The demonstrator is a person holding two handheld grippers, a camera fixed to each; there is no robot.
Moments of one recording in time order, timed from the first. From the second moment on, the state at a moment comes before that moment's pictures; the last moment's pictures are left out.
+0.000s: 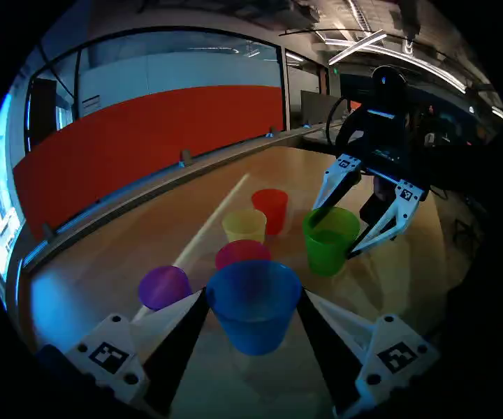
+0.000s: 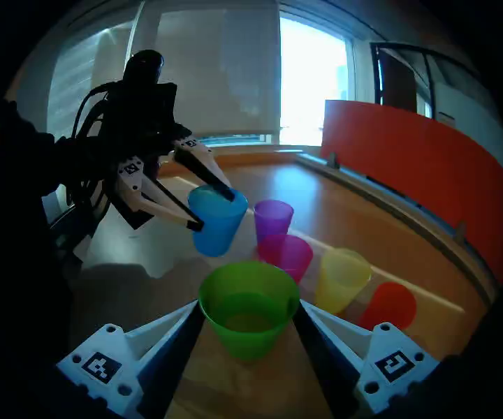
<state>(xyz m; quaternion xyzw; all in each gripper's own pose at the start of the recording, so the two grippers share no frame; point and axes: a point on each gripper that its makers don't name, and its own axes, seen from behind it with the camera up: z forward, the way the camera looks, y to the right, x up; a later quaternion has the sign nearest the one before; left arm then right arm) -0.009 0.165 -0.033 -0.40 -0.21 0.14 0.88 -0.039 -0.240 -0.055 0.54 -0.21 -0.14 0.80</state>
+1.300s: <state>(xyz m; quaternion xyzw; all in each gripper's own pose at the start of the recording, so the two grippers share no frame) -0.055 0.165 -0.037 -0.40 -0.25 0.16 0.86 -0.085 -0.225 -0.053 0.53 -0.25 -0.17 0.79</state>
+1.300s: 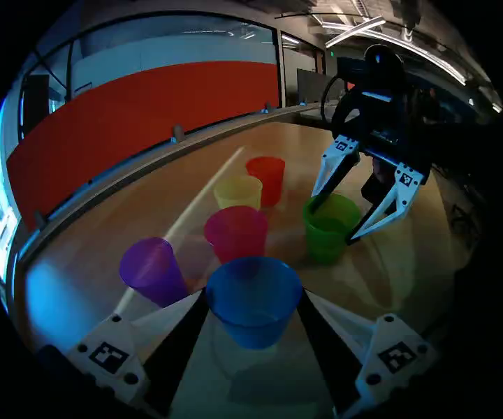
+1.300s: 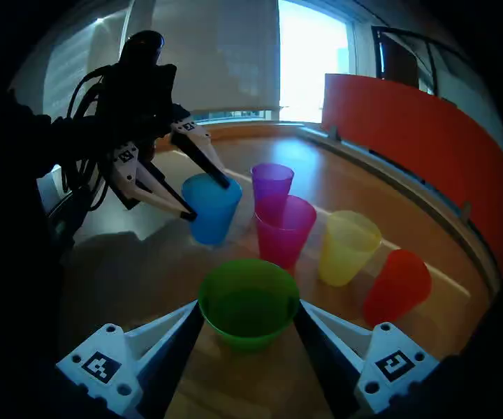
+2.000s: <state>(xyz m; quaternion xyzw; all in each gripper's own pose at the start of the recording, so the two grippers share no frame) -0.066 0.169 -0.040 -0.41 -0.27 0.17 0.86 -0.087 -0.220 -0.055 0.53 -0.26 -0.16 0.79</state>
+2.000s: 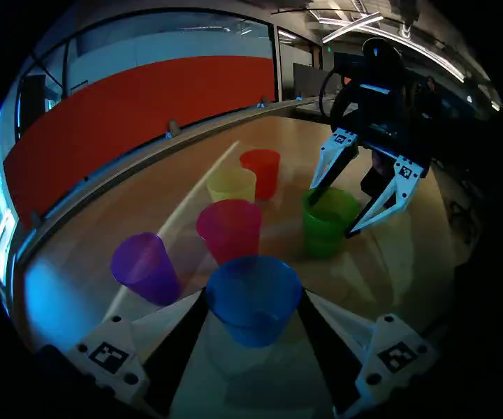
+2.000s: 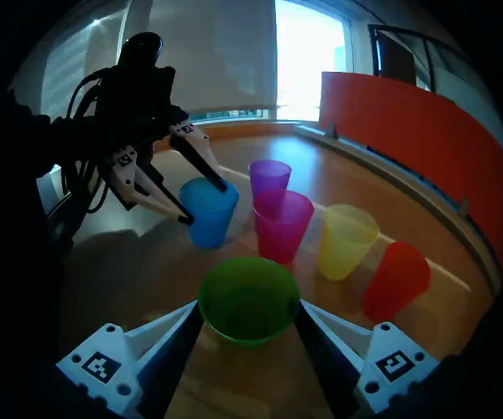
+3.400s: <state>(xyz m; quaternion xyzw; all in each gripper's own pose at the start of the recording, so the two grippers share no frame) -0.089 0.152 -0.044 -0.40 -0.29 0.21 0.84 -0.100 -0.210 -0.059 0.51 -0.27 -0.16 0.80</state>
